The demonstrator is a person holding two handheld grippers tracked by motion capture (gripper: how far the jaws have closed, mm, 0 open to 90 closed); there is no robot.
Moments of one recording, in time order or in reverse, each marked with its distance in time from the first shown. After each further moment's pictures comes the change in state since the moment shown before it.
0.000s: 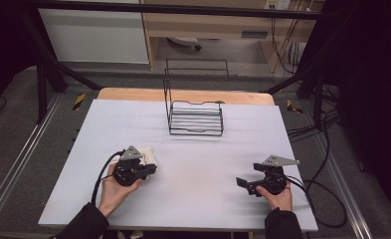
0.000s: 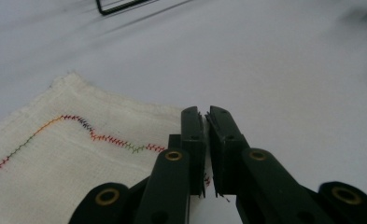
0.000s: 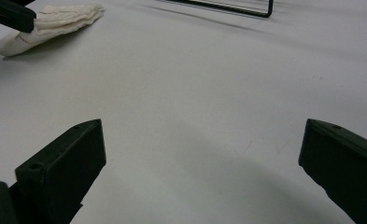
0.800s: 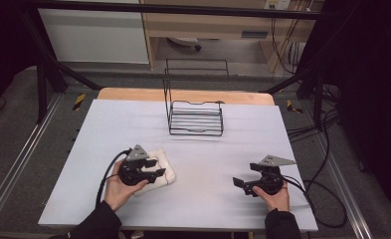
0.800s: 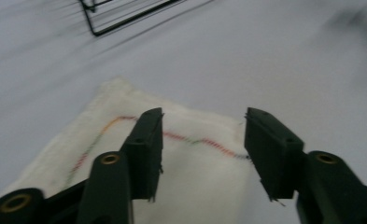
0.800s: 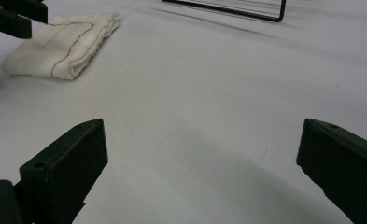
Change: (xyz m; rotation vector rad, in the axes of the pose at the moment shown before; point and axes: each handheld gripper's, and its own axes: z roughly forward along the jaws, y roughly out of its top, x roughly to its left) left arm -0.005 0.010 -0.001 -0.013 -0.004 0.071; right arm 0.010 0.004 0.006 -0.003 0.003 -0.004
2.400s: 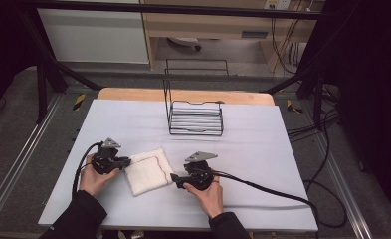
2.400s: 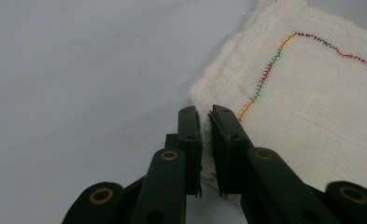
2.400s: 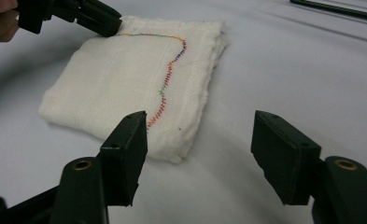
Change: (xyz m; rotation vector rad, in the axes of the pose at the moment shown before) left arm 0.090 -0.036 -0.012 0.162 0.149 -0.113; right arm 0.134 0.048 0.135 0.099 0.014 -0.036
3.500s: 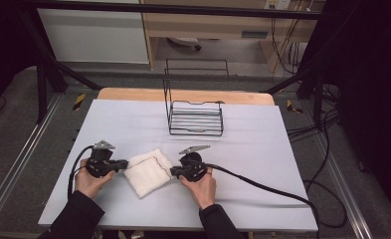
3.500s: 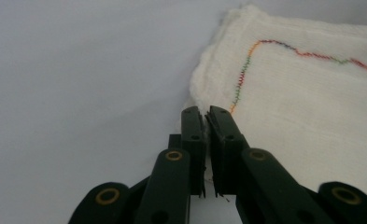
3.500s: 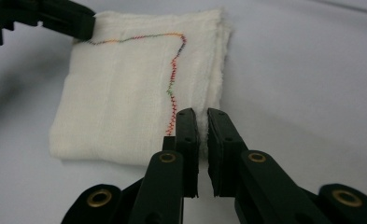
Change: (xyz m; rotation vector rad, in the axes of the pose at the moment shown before) left arm -0.005 -0.008 -0.021 -0.031 -0.059 -0.101; right arm -0.004 0.021 0.014 0.109 0.052 0.076
